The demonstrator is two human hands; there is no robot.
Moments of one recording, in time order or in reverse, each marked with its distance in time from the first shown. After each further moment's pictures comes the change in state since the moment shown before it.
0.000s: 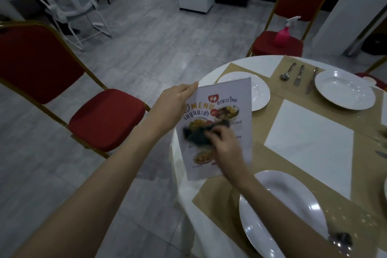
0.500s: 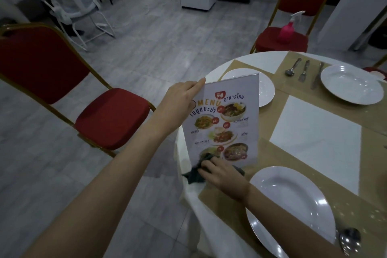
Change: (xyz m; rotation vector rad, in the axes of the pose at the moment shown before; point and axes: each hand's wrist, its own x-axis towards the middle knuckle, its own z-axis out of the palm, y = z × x) left_hand -0.002 -0.001 0.007 0.018 0.031 0.046; right_hand -0.060 0.007 0.025 -0.166 -0.299 -0.626
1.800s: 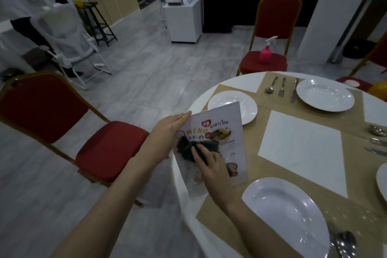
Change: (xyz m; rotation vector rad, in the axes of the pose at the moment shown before) left_hand -0.023 0.024 -0.021 -0.032 0.004 0.076; right_hand 0.037 -0.007 -0.041 -0.007 0.398 0.549
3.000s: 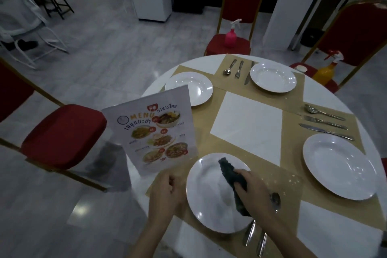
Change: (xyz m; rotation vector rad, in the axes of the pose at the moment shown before) left_hand -0.115 0.152 0.184 -0.586 0.041 -0.754; right_hand -0.159 0.123 -0.147 0.189 -0.383 0.768
